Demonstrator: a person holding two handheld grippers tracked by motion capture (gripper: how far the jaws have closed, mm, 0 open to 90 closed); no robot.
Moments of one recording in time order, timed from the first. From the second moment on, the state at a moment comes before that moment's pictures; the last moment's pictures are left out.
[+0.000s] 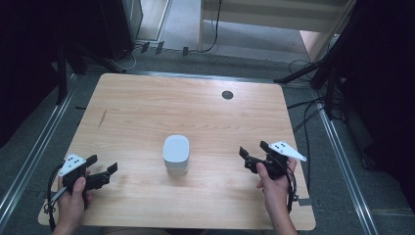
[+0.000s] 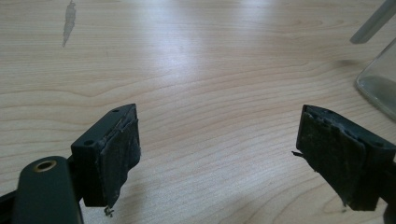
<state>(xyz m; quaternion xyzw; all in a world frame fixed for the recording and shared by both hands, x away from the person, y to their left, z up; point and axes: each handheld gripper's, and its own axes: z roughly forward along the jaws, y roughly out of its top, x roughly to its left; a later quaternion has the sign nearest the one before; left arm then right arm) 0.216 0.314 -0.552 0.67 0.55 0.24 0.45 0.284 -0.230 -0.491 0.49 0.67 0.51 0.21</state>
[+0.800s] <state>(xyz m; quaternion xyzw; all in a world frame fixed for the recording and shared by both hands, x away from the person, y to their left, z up) 0.215 0.313 -0.551 0.67 0.55 0.24 0.44 0.225 -0.335 -0.539 0.57 0.64 0.46 0.24</state>
